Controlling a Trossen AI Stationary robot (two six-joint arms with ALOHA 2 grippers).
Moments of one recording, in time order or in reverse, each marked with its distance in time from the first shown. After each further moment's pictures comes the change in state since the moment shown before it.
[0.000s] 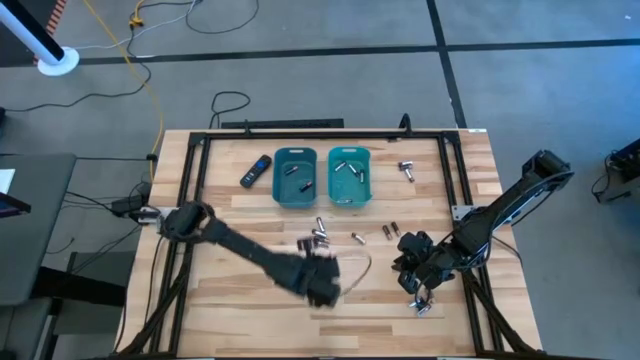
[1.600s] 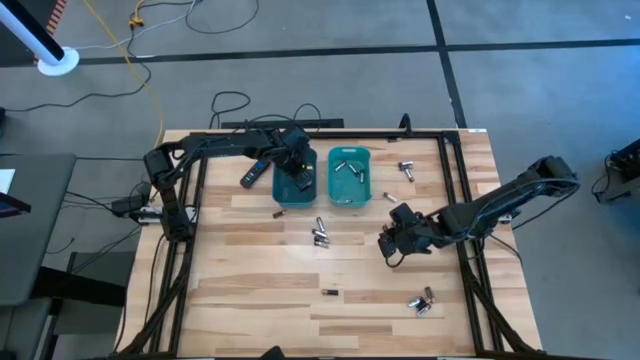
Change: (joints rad) left arm 0.899 -0.287 -0.454 0.375 0.514 0.414; right arm -0.319 0.000 0.000 0.001 0.029 0.080
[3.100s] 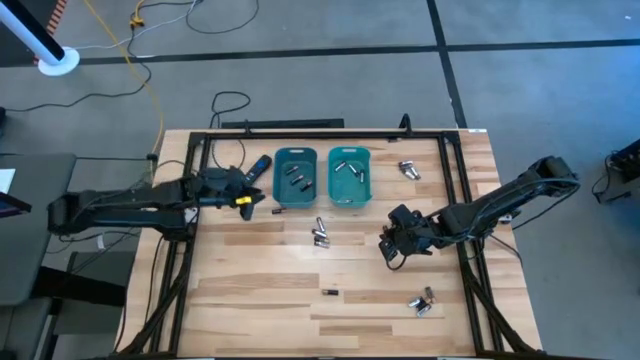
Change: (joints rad) left arm -0.220 -1.066 -0.933 0.421 -0.070 -0.334; right arm 0.011 0.000 0.000 0.009 -0.001 -0.105
